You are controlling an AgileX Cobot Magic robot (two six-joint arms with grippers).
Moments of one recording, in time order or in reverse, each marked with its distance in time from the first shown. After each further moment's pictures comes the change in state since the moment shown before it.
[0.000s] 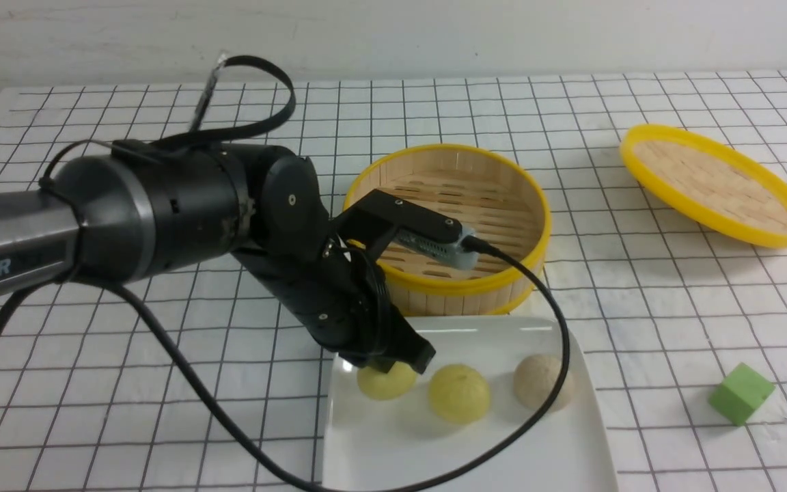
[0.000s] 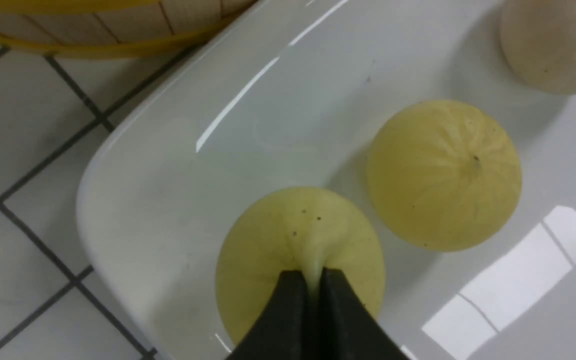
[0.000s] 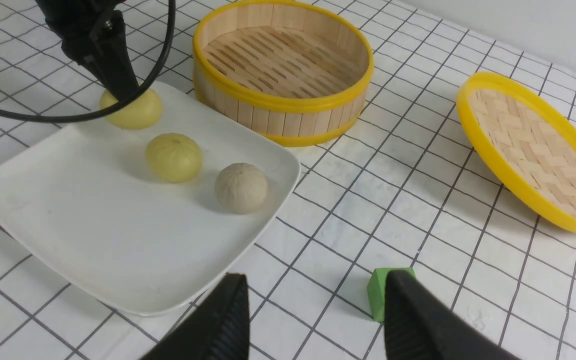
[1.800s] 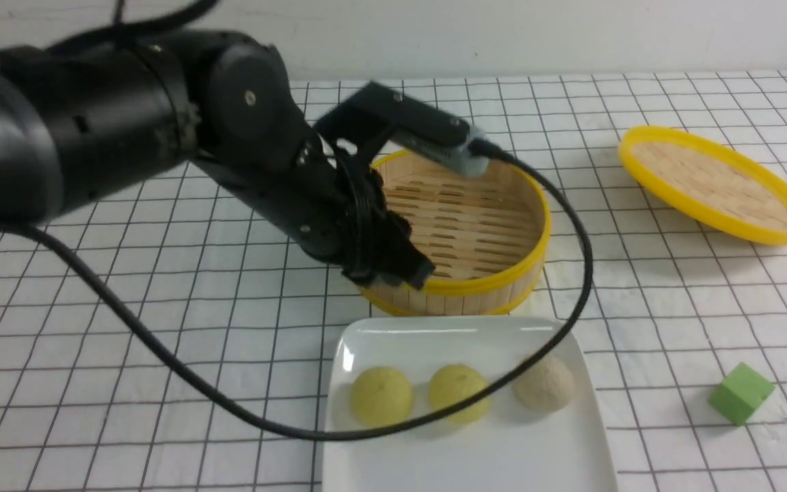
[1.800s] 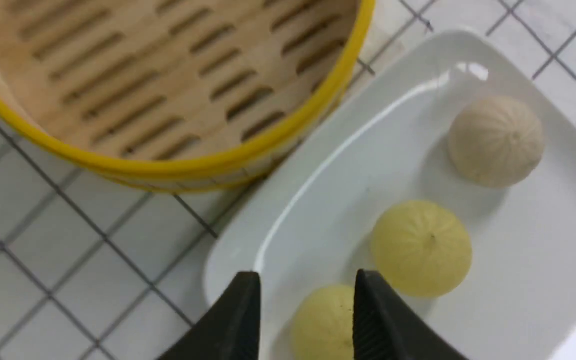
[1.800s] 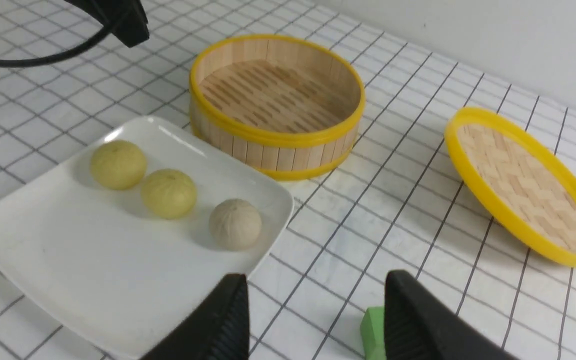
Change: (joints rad) right arm 0.000 0.000 0.000 0.000 -0.084 0.000; left arm 0.000 -0.152 -0.183 0.136 0.108 -0.006
